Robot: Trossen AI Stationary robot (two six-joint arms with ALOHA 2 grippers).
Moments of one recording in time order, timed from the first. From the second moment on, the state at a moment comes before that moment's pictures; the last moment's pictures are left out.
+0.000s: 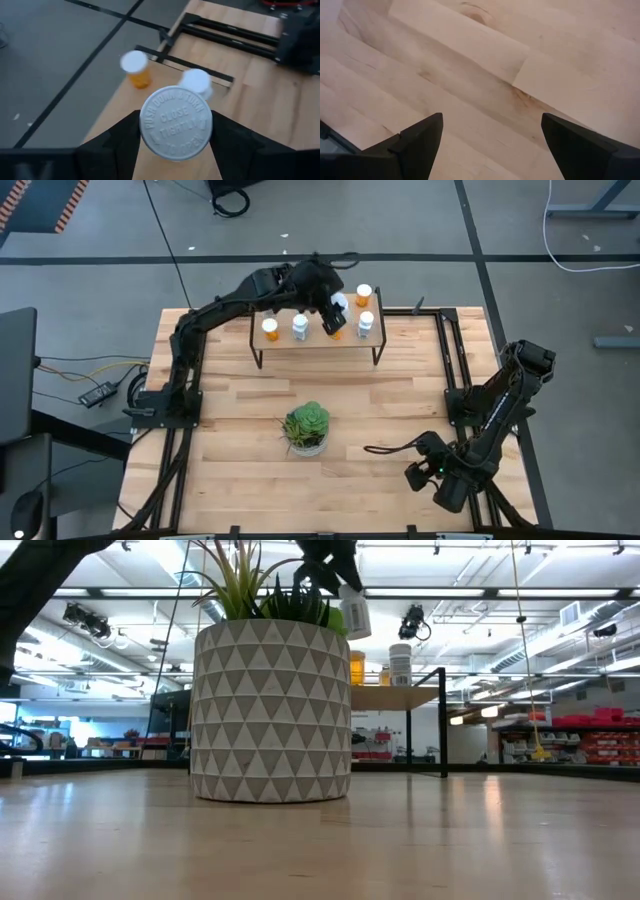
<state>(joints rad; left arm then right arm) 0.33 2.02 2.36 -1.03 -0.21 -0.04 0.99 1.52 1.01 -0.98 0.34 2.12</state>
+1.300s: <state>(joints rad) 0.51 2.18 2.32 -0.93 -0.16 0.02 0.86 1.52 1.01 -0.91 0.36 2.06</state>
